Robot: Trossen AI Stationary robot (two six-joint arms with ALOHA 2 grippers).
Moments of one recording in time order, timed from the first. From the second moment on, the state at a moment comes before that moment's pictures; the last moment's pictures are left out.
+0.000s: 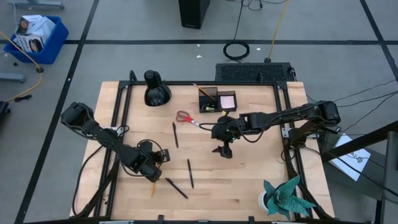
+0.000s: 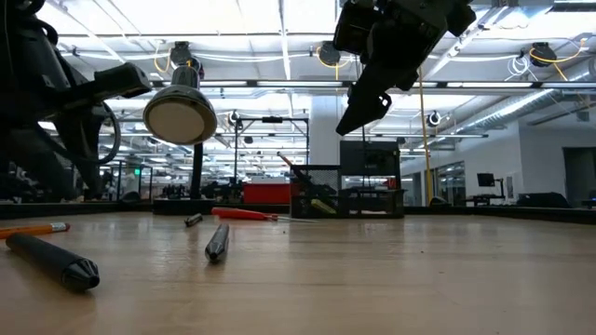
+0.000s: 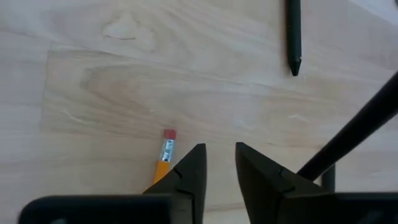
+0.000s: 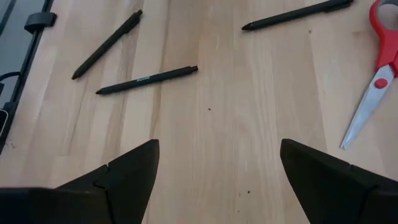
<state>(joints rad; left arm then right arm) -0.60 1.50 0.77 -0.69 -0.42 -2.33 0.02 1.54 1.03 -0.34 -0.19 0.12</state>
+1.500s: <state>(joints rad) -0.86 1.66 1.16 -0.76 -0.07 -1.06 0.02 1.54 0.85 -0.18 -0.27 0.29</state>
